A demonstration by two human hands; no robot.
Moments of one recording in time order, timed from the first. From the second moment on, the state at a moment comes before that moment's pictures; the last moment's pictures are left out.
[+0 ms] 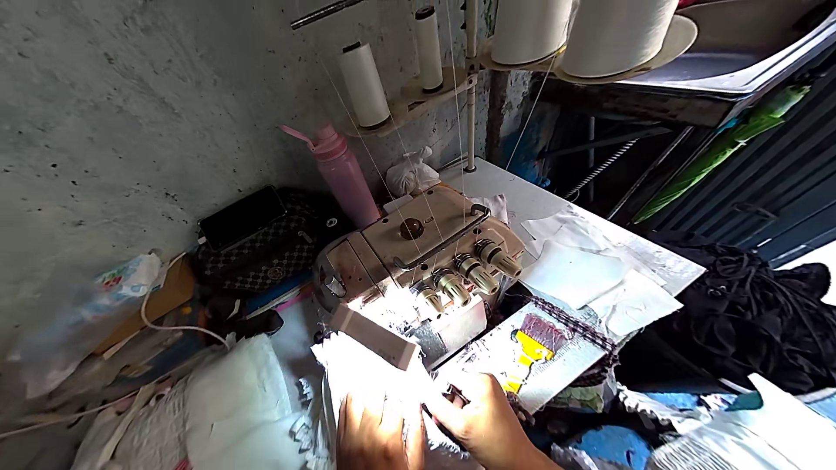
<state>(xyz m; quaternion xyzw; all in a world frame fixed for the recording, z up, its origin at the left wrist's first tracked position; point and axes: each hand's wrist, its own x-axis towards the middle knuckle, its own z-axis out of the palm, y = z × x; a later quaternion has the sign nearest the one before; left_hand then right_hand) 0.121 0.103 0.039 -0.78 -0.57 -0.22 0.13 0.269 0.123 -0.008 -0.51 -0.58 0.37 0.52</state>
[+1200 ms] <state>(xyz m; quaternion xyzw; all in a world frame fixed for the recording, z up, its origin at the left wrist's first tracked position) 0.126 0.099 0.034 -0.78 -0.58 -0.21 0.13 0.272 0.167 0.015 -0.57 -0.66 0.12 0.47</state>
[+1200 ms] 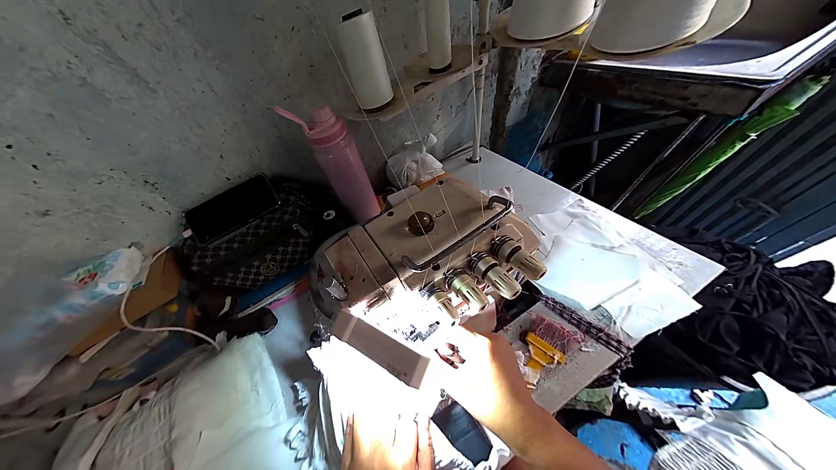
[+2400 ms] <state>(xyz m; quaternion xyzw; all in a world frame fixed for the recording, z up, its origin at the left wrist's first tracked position) 0.109 0.111 0.039 -0.78 -0.55 -0.29 0.04 0.259 0.143 -0.003 -0.43 -0.52 0.43 0.60</state>
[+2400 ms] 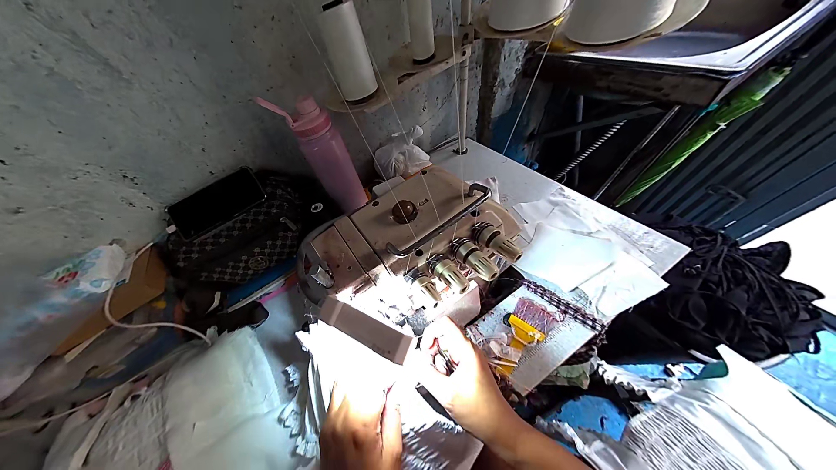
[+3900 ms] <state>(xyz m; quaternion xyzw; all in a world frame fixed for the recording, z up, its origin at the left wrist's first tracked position) 0.138 0.096 0.030 -0.74 -0.59 -0.23 0.24 0.270 0.142 -0.005 -0.39 -0.56 0.48 0.56</state>
